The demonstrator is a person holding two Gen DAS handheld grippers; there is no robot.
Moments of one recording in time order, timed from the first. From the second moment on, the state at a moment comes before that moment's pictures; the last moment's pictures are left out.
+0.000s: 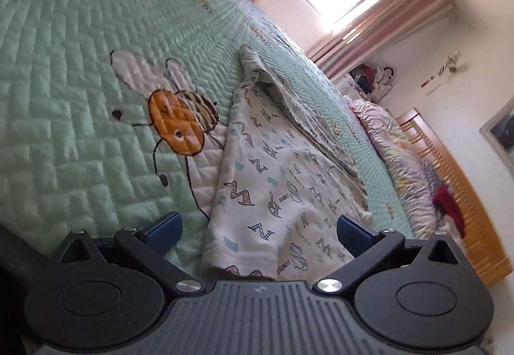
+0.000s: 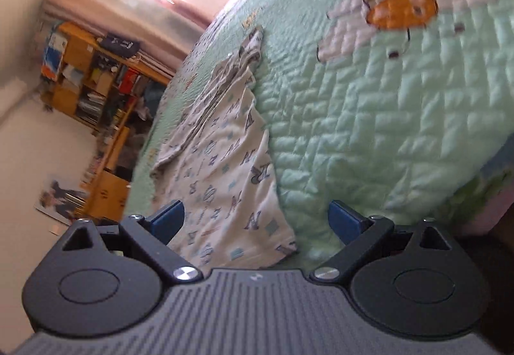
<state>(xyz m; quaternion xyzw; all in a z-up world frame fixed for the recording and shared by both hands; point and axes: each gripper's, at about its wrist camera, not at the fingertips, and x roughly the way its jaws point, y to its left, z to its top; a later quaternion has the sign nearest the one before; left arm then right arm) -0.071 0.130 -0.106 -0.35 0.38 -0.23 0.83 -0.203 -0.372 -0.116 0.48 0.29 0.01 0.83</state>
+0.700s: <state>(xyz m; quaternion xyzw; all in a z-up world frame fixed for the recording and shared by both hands) -0.025 0.138 -0.155 -0.58 0.47 -0.22 0.63 -0.193 -0.381 -0.148 0.60 0.29 0.04 0.74</state>
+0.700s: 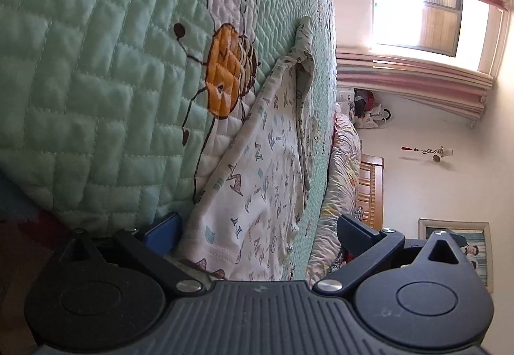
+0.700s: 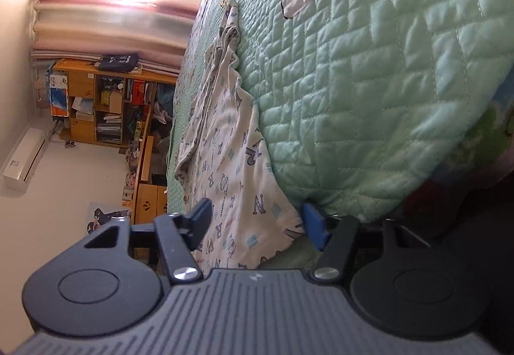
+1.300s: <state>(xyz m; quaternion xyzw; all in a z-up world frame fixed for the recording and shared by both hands) -0.022 0.130 -0.165 -0.52 0.49 -0.22 0.66 -0.197 -0.375 -0.144 0.58 0.31 0.05 0.75</state>
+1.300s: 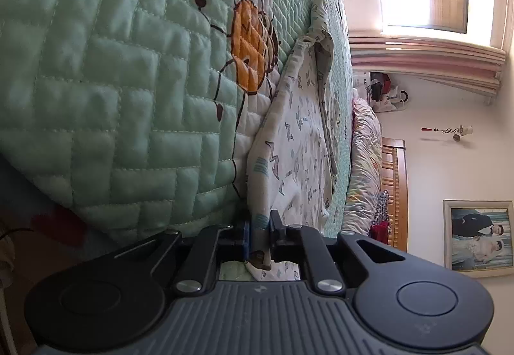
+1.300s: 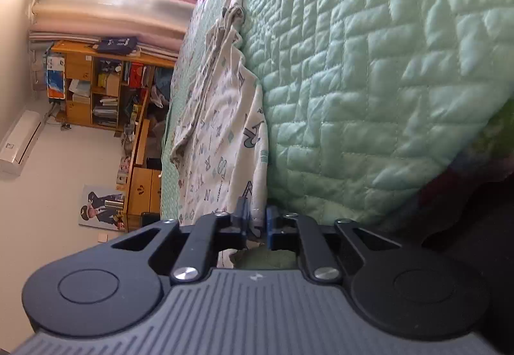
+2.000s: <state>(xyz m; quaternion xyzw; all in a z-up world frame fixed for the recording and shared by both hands) -0.023 0.133 -0.160 -0.49 0.48 -0.23 0.69 -0.201 -0.370 -0.142 0.56 0.32 0.04 0.77</state>
